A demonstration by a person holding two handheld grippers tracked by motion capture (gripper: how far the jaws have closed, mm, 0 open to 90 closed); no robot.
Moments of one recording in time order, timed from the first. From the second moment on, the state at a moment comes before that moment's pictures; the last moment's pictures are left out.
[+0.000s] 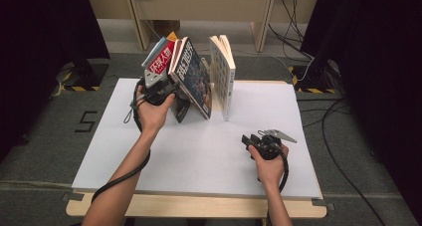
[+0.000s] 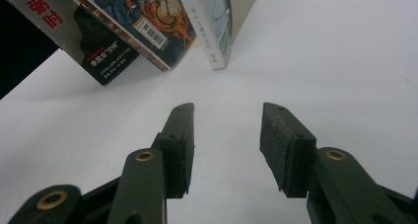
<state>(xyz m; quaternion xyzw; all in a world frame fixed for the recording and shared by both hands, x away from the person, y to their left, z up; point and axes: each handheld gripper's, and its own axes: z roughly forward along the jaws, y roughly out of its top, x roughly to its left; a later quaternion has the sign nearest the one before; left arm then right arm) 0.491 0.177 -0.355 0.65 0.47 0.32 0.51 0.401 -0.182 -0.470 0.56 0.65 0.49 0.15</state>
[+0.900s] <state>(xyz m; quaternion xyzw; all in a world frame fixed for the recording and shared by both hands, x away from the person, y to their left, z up) 0.522 0.155 -0.354 0.63 0.50 0.29 0.52 0.401 -0.182 -0.470 0.57 0.65 0.49 0.15</state>
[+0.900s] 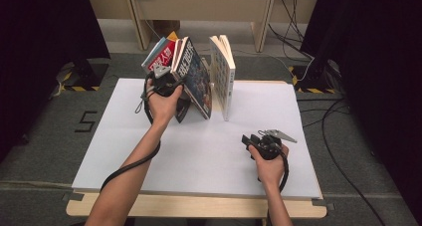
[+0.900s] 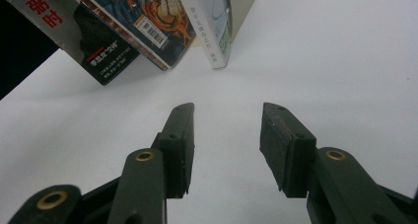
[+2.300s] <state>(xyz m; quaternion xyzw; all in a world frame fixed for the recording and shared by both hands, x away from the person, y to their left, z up) 0.531 0.121 -0.341 0.63 0.48 0.33 0.51 0.402 -0.184 -0.472 0.56 0.65 0.49 0.15</state>
